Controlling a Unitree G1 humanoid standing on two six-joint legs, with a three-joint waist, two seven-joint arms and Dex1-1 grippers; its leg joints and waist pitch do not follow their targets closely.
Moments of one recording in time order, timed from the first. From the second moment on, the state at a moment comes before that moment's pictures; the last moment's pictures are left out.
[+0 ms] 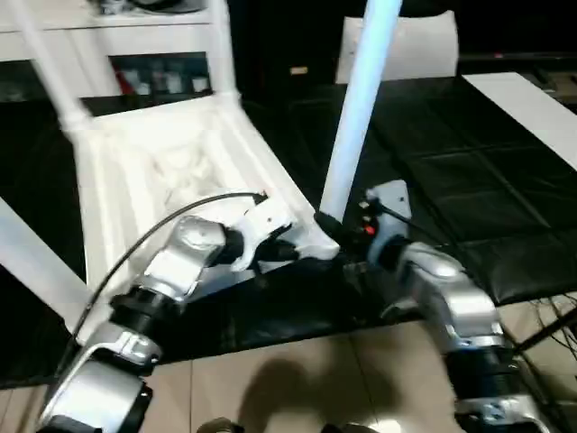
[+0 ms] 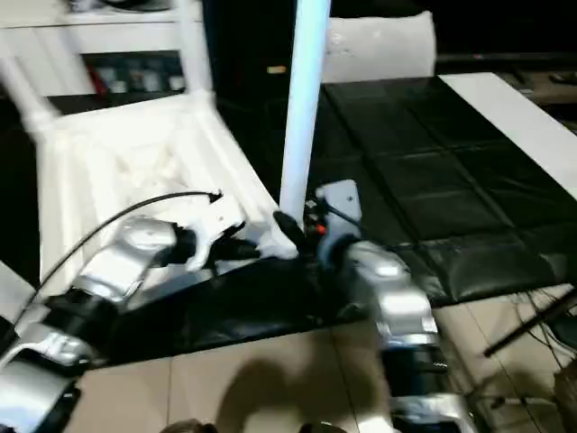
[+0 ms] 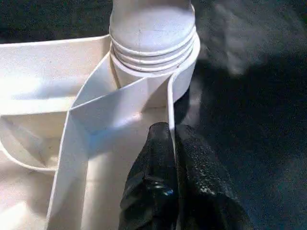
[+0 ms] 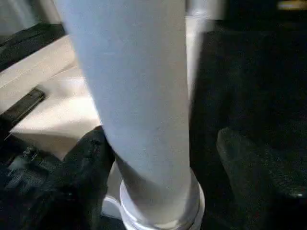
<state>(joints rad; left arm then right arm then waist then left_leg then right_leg) -0.63 0.35 -0.32 0.52 0.06 0.22 -1.08 -0.35 -0.24 0.05 0.14 0.22 0.40 0.67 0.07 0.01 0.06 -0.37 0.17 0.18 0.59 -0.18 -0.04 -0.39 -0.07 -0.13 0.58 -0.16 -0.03</state>
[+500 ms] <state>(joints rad) -0.63 0.49 -0.39 0.54 0.01 0.04 -1.46 -0.34 -0.46 0.21 0.08 0.32 0.40 1.19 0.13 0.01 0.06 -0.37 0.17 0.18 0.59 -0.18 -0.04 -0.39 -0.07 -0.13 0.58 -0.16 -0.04</state>
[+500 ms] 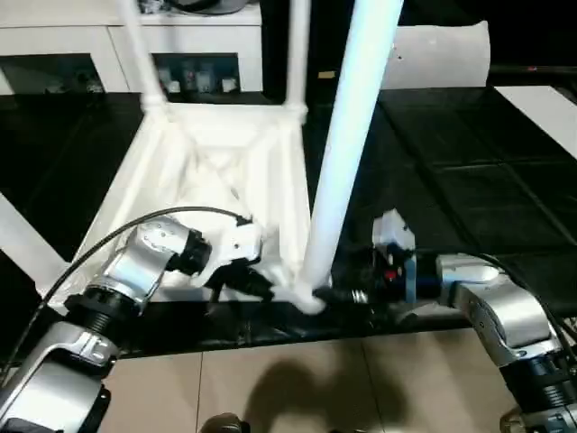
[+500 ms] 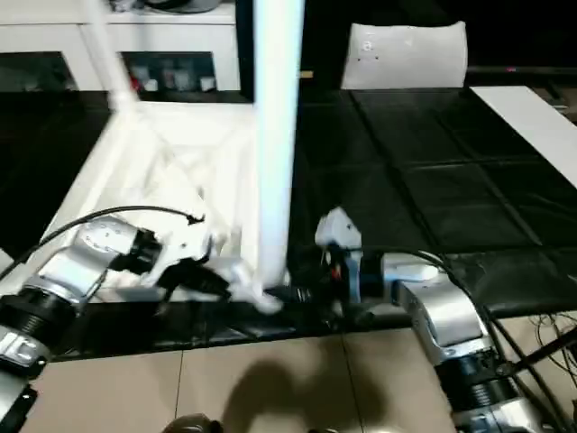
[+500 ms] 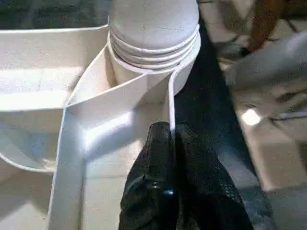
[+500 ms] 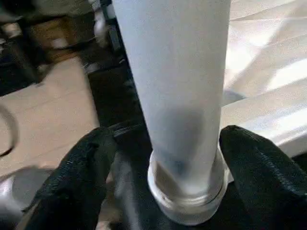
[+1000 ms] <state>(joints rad) -0.64 0.49 -0.42 0.55 0.01 0.02 -1.56 -0.36 -0.48 0.25 0.09 0.32 0.41 1.29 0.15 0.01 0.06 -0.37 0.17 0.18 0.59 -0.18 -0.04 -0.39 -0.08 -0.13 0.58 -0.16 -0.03</state>
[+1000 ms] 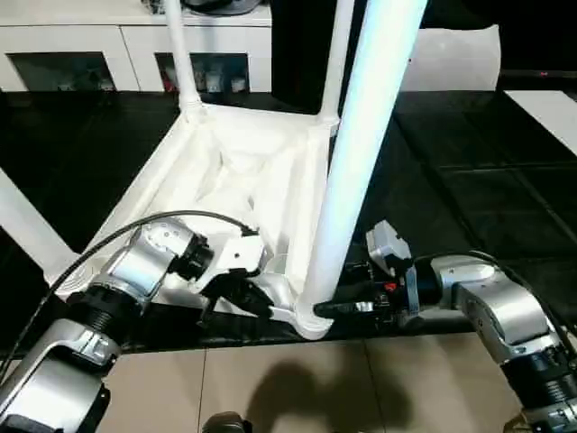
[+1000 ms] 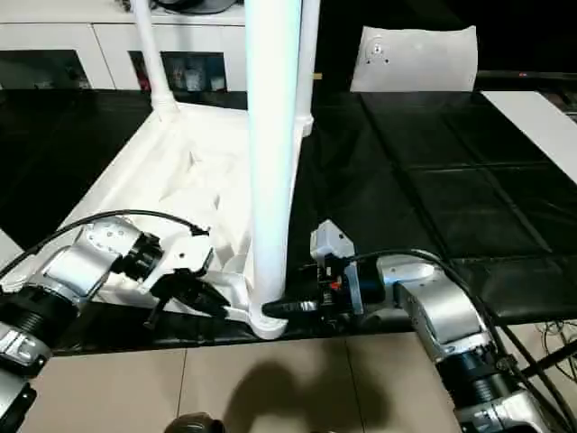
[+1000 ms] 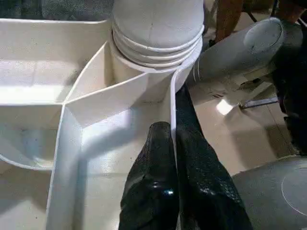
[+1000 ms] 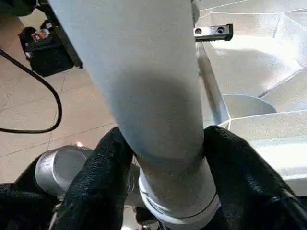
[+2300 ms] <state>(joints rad) -0.67 0.29 -0.28 0.58 0.05 0.29 -0.99 -0.43 -0.17 0.07 0.23 0.17 0.43 0.55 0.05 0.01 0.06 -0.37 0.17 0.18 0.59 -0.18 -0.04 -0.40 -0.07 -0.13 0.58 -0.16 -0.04</state>
